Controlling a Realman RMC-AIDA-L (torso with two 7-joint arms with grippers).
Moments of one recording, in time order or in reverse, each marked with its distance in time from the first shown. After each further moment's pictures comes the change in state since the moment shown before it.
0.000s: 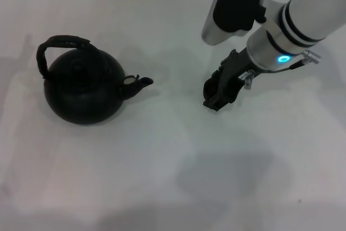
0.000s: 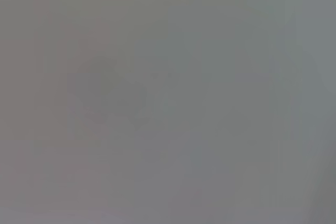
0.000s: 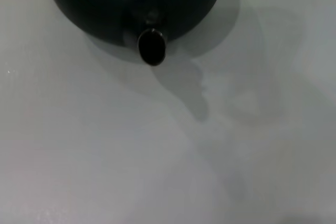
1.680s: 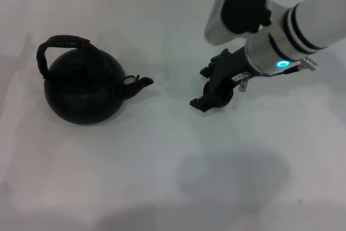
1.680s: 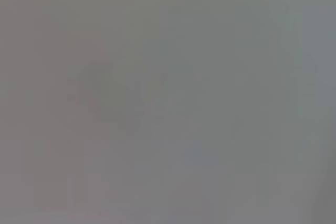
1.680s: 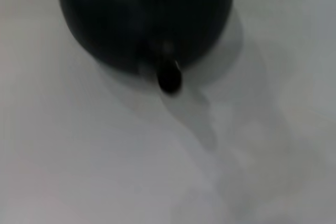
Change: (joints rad) left arm -0.007 0.005 0.001 0.000 -0.002 0.000 0.000; right arm -0.092 -0.006 -0.011 -0.103 0.075 -0.049 -0.034
